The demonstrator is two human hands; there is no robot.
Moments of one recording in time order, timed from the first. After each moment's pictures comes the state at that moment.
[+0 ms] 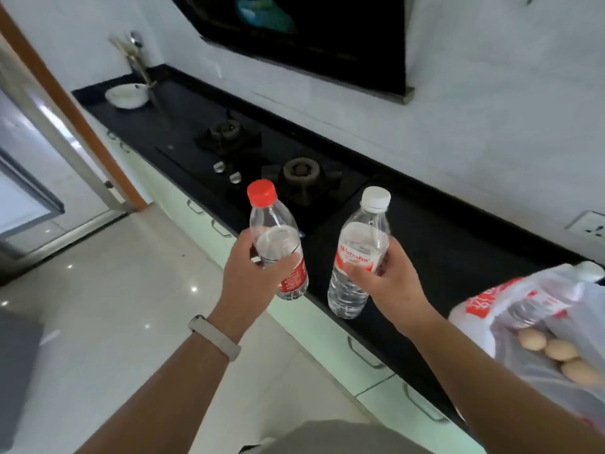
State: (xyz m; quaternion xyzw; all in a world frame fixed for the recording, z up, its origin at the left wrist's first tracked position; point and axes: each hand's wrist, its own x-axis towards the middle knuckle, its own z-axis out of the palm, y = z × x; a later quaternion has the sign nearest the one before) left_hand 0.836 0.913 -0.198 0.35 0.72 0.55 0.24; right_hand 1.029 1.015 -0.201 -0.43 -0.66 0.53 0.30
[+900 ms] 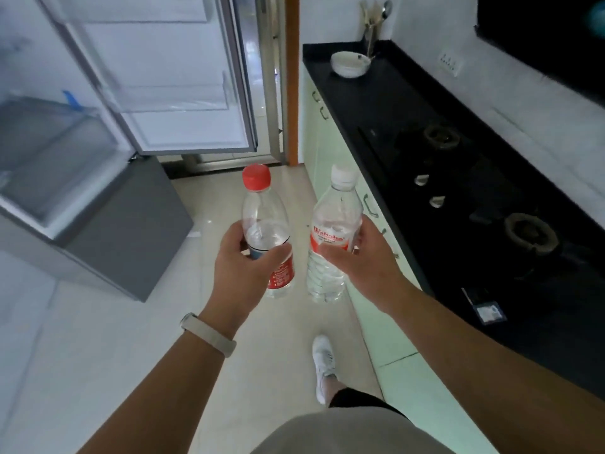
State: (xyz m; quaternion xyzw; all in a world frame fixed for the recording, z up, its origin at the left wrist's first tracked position) left_hand 0.567 0.727 -0.212 0.05 0.77 0.63 0.08; right_hand 0.631 0.912 -0.214 -0.16 -0.77 0.61 0.09
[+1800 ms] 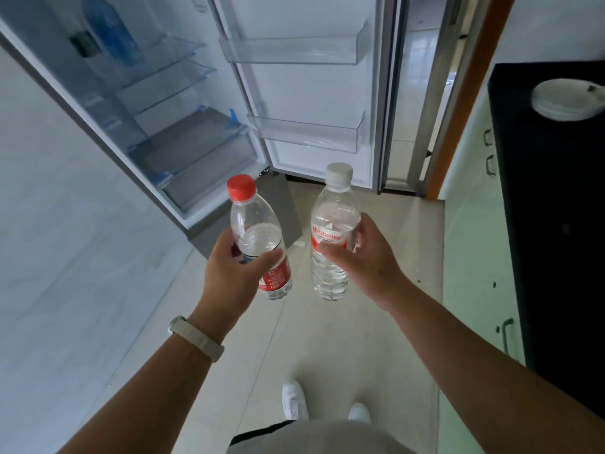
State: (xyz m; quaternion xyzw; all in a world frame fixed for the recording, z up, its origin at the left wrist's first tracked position) left_hand 0.368 0.741 -0.173 -0.15 0.84 0.52 -0.10; right_hand 0.318 0.939 -0.218 0.06 -0.73 0.68 -0.06
